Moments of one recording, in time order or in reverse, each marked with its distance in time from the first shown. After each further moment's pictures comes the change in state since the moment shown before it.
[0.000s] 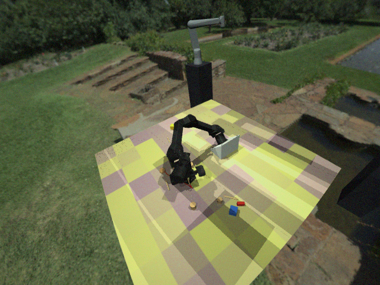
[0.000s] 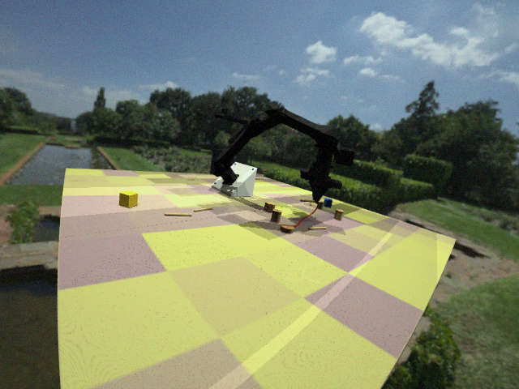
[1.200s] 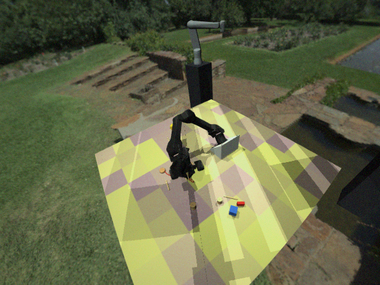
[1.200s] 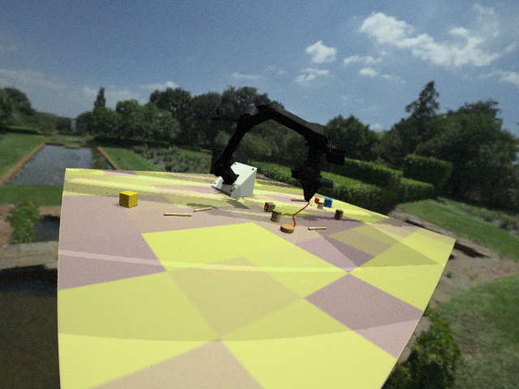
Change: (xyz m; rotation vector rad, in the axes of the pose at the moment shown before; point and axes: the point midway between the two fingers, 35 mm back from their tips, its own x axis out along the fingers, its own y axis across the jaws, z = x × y) arm 0.002 -0.005 0.037 -0.029 0.001 -0.005
